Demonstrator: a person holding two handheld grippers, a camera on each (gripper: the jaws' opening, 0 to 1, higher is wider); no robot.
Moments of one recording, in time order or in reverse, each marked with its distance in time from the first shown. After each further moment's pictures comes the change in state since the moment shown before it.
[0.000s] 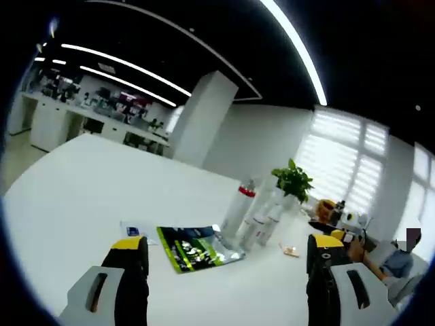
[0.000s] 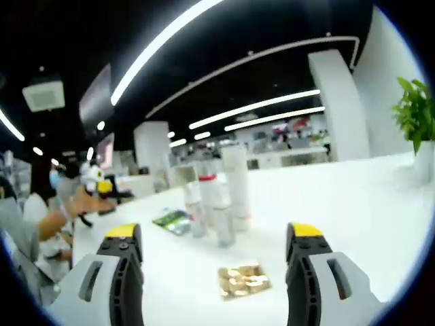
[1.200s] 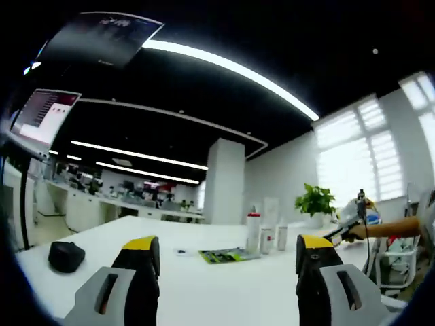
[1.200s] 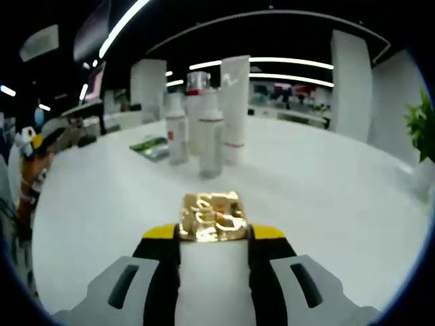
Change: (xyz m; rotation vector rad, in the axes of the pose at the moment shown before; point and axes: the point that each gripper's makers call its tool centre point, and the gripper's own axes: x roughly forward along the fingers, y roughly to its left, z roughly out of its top) left arm -0.146 -0.040 -0.040 0.281 -0.442 0.201; right arm 0.016 -0.007 -0.095 -0.100 0.295 -0.027
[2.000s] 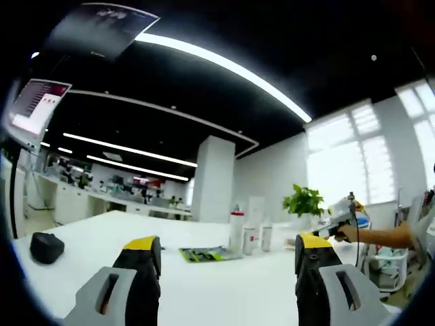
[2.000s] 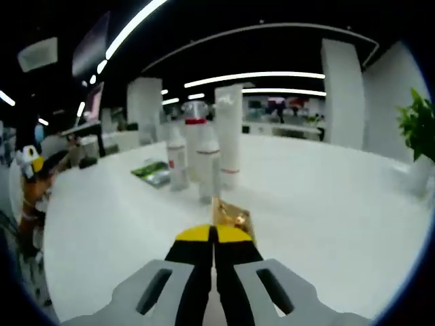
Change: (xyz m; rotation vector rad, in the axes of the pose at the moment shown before) left arm 0.014 -0.032 -0.009 -0.009 0.029 -0.062; right arm -0.017 -0.001 0.045 0.060 -0.126 -0.012
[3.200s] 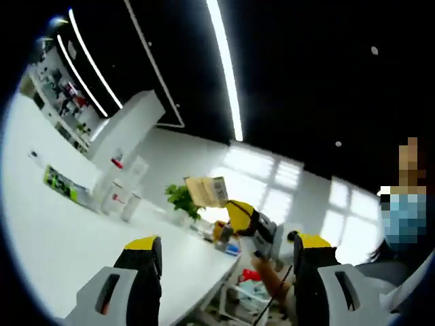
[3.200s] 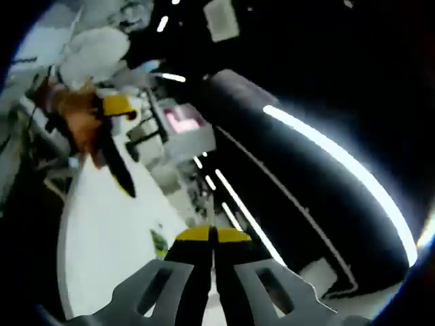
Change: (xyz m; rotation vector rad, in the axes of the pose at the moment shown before) left arm -0.007 -0.164 -0.014 -0.658 0.131 -0.715; right arm -0.093 0.261 0.096 -1.359 -0.615 -0.147
